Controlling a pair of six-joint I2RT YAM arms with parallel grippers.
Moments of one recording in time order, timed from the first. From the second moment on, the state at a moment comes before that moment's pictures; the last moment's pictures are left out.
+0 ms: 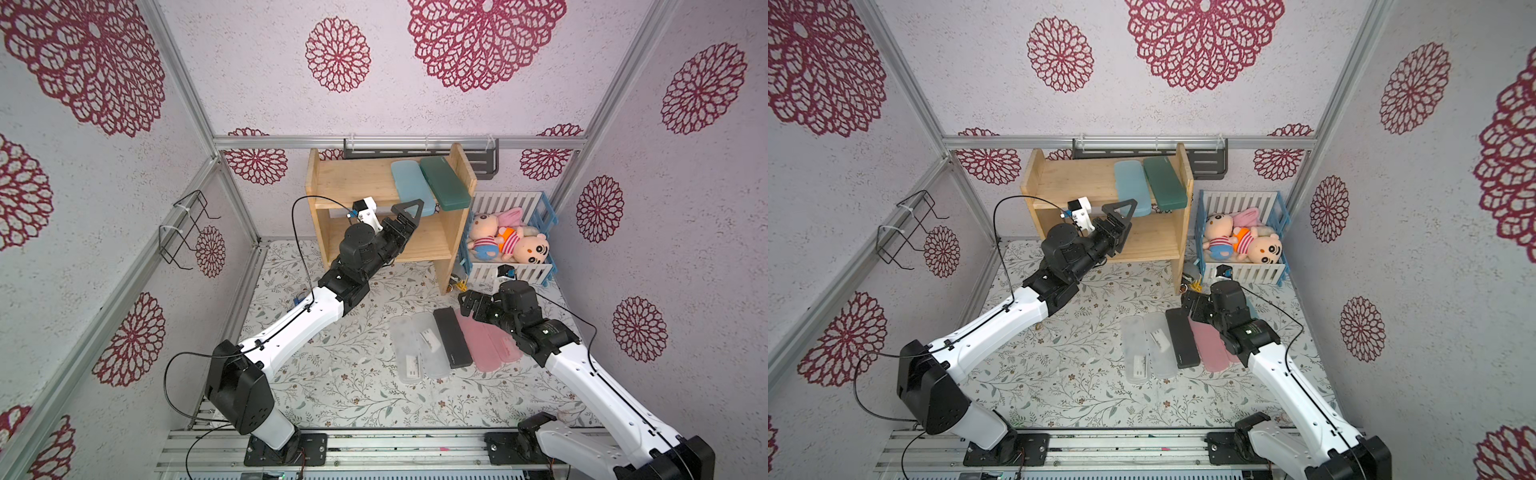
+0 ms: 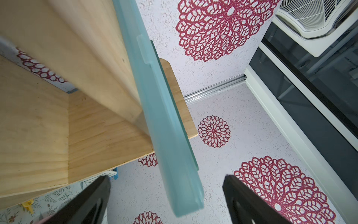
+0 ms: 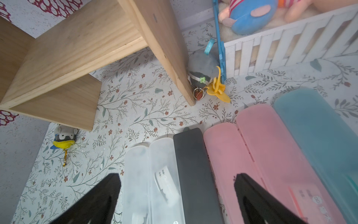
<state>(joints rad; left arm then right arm) -0.65 1.60 1.44 0.31 0.01 -1.26 0.34 1.03 0.87 -0.47 0.03 0.50</state>
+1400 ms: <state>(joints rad) -0.65 1.33 1.08 0.44 -0.07 -1.12 0.36 0.85 0.86 -0.49 -0.08 0.45</state>
